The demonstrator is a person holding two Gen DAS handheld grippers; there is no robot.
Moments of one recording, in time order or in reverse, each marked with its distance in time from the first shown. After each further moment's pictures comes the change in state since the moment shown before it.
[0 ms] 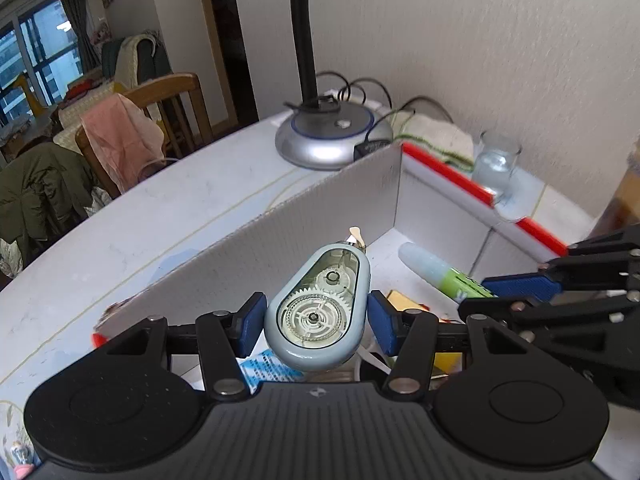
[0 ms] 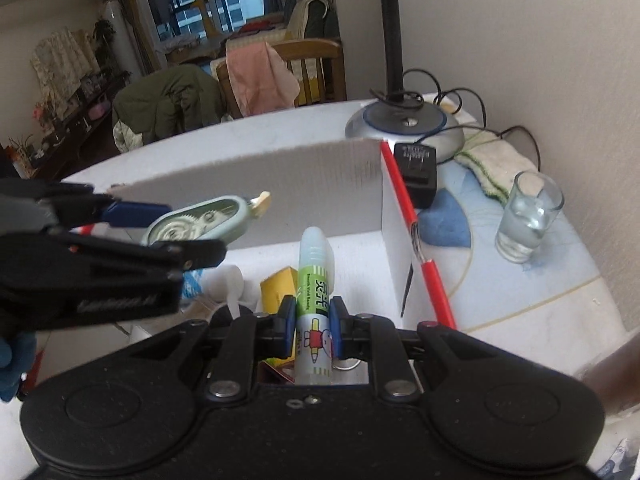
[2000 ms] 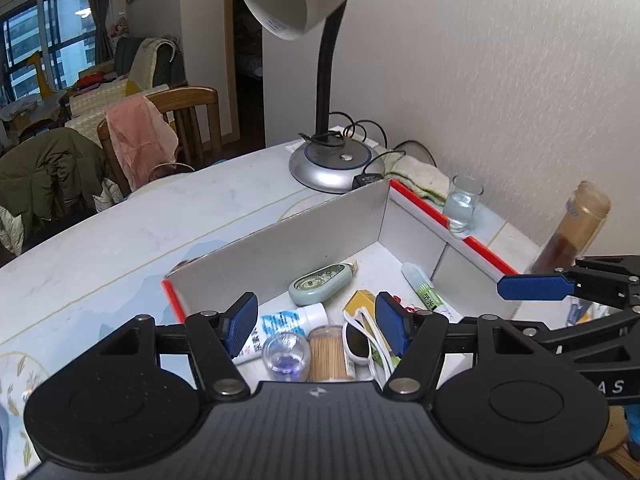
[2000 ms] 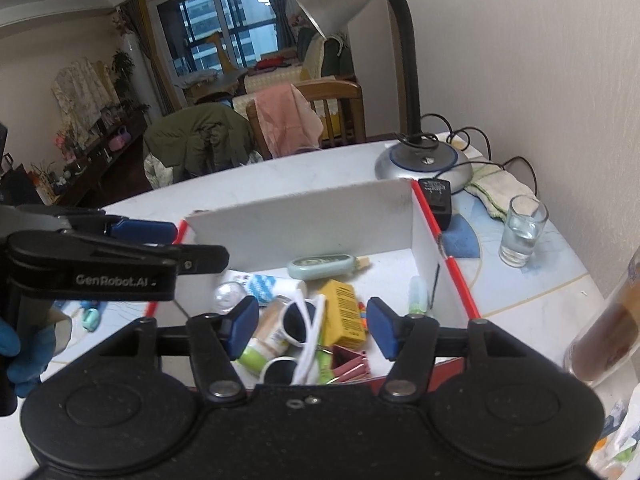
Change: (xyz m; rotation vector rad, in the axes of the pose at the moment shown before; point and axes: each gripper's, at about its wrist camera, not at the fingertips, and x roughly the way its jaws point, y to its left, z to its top) left arm -0.113 0.030 -0.033 -0.131 -0.101 -0.062; right arm -0.086 0.043 -0.016 0.012 -0.125 0.050
